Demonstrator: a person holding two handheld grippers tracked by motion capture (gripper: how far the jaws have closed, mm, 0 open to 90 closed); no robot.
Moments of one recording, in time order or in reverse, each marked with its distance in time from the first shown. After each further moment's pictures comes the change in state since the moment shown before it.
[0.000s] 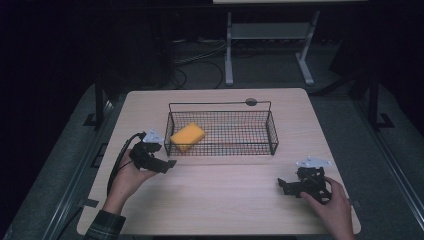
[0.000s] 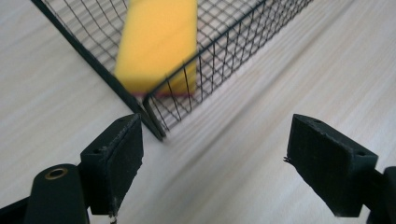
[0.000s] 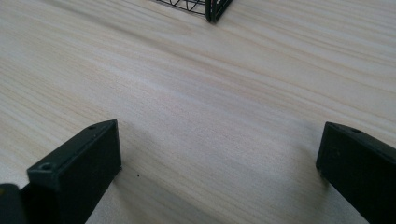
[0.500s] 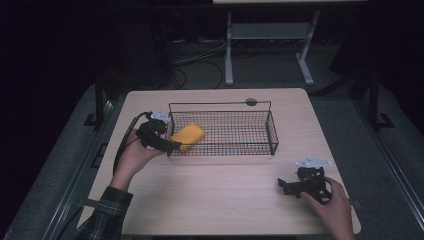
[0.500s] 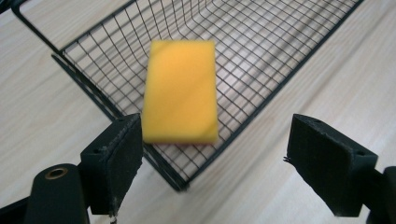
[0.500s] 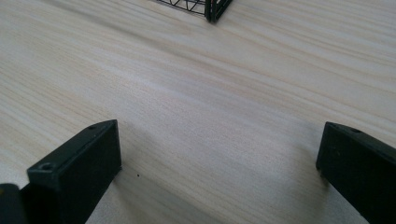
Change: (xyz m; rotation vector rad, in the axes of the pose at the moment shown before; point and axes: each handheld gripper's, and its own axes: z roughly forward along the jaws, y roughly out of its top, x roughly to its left) left arm 0.021 0.054 0.003 0.021 -0.011 0.003; right arm 0.000 0.000 0.000 0.000 -0.001 0.000
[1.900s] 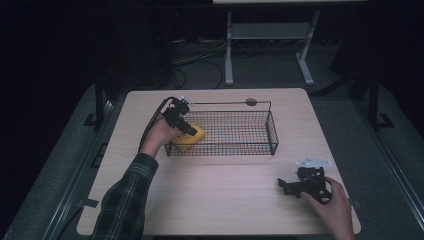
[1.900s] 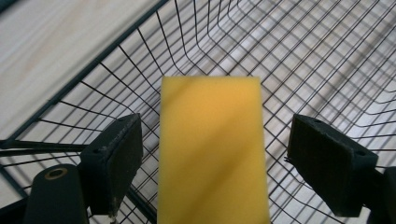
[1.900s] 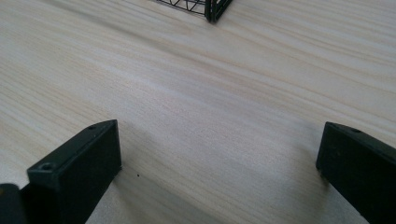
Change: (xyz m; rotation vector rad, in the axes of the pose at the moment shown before) left arm 0.034 0.067 0.087 0.175 -0.033 -0.016; right arm 0.000 0.000 0.000 0.000 0.001 0.000
